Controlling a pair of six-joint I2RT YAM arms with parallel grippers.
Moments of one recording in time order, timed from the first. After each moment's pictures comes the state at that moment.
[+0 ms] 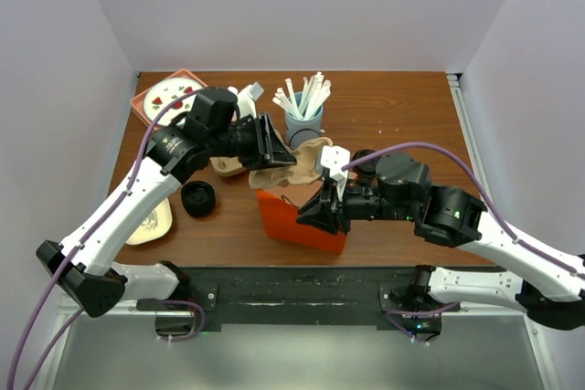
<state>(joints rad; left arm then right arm) -0.63 1.27 1.45 -0.78 0.41 -0.84 1.12 0.97 1.23 -0.55 -0.27 0.09</state>
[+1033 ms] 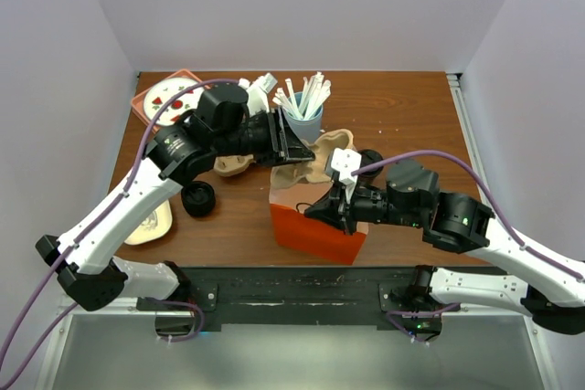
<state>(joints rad) -0.77 1.30 1.59 -0.76 0.33 -0.94 1.13 0.90 1.18 -0.54 -0.18 0.07</state>
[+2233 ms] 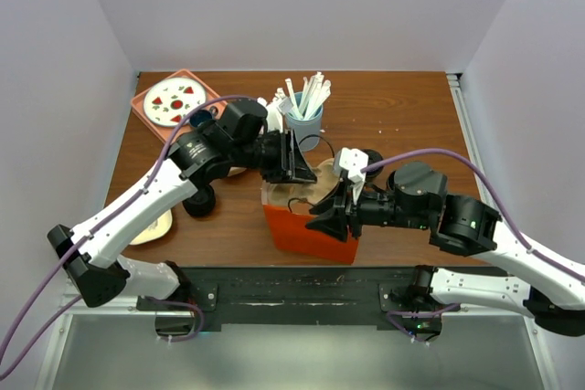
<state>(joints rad) -0.81 1.32 1.46 -0.76 0.36 -0.87 1.13 0.88 1.17 -0.54 -0.22 0.13</state>
